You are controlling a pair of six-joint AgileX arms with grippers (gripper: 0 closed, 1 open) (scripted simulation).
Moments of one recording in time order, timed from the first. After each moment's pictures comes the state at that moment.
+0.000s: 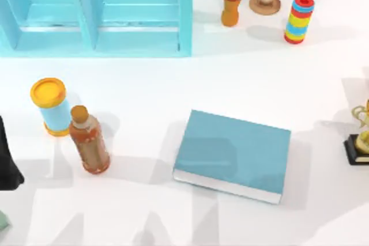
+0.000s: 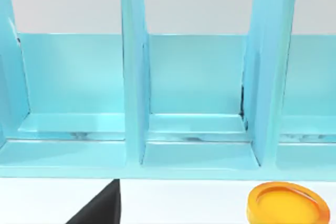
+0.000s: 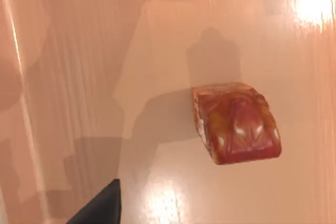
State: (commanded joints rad) left arm 0.00 0.00 0.00 0.00 0.00 0.00; right arm -0.41 1.68 1.40 -1.05 -0.01 -0.27
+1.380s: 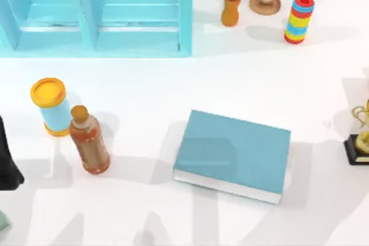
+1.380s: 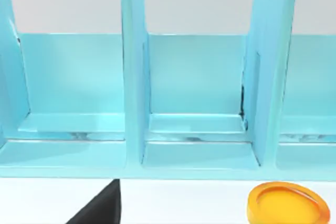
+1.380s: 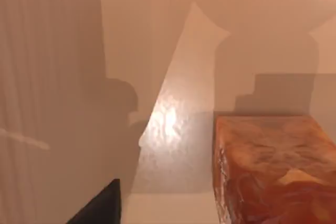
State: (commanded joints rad) left arm 0.00 0.00 0.00 0.00 0.00 0.00; right arm -0.42 1.99 1.37 -0.95 0.00 -0.40
